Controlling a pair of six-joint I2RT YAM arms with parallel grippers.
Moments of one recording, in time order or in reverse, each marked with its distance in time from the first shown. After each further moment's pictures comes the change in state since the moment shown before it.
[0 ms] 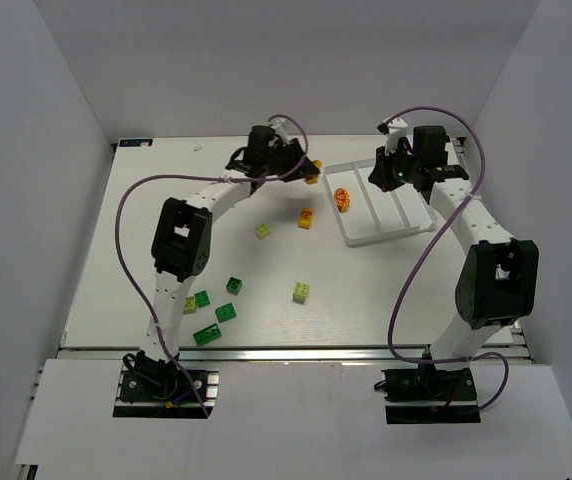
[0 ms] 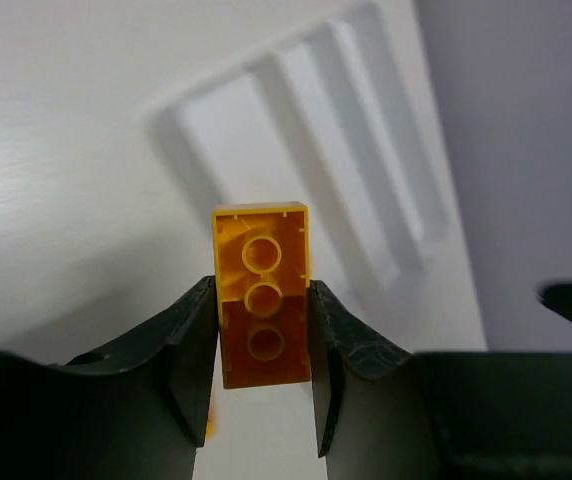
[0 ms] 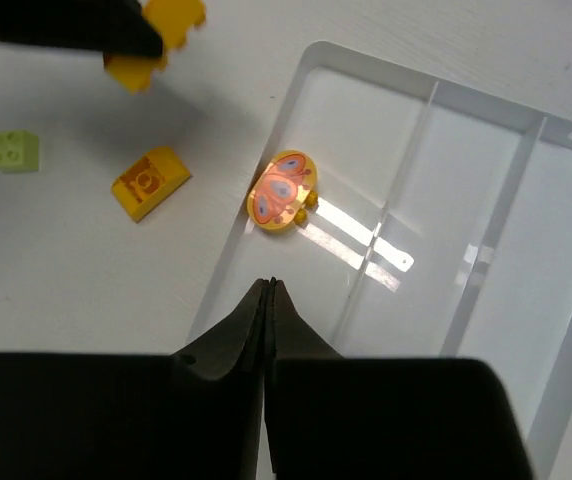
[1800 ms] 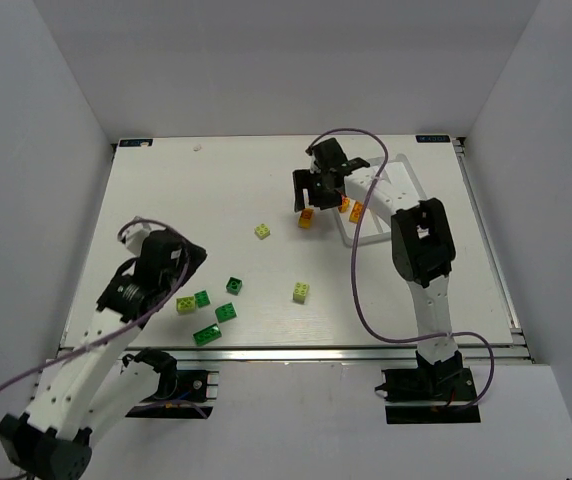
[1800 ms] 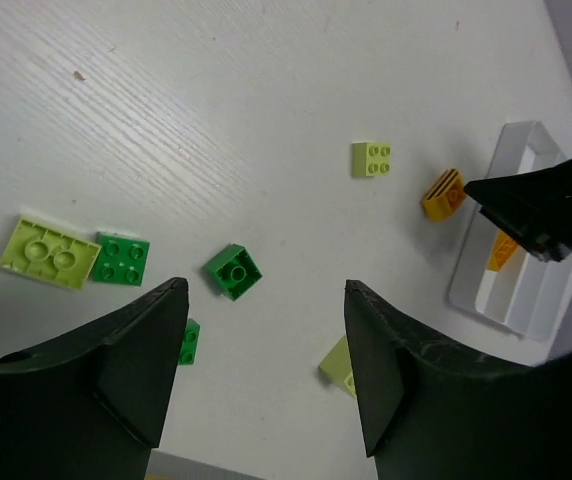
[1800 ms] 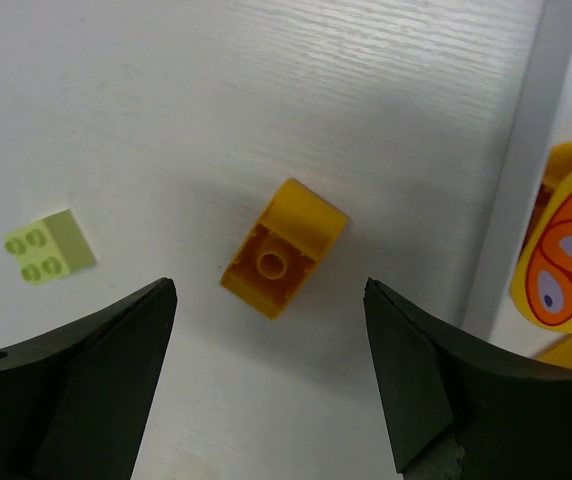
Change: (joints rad) left arm -0.011 -1.508 -1.117 -0.658 -0.799 -0.437; right arm 0.351 0.502 0.422 -0.245 0.325 0.486
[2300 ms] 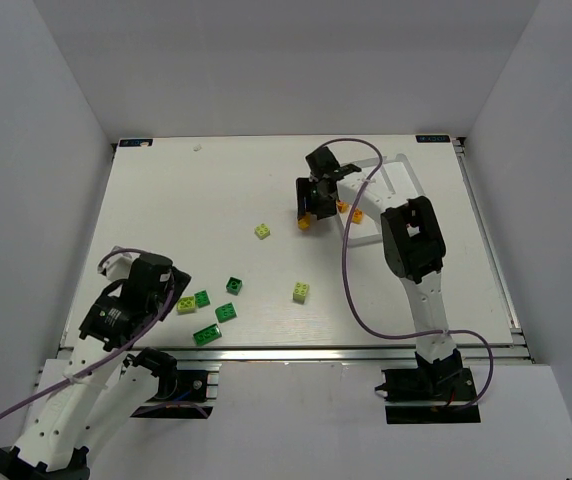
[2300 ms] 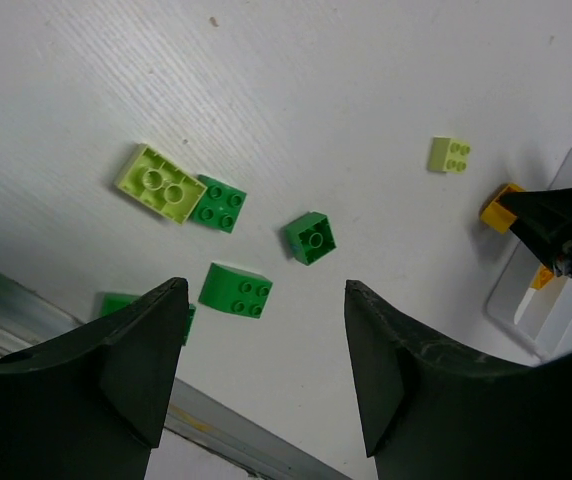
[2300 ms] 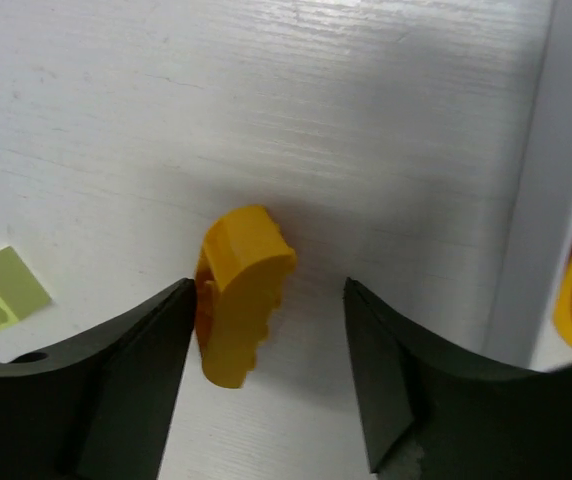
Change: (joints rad) left arm 0.000 -0.204 -0.013 -0.309 -0.047 -0.162; right arm 0.013 0.083 0.011 -0.011 0.086 0.106
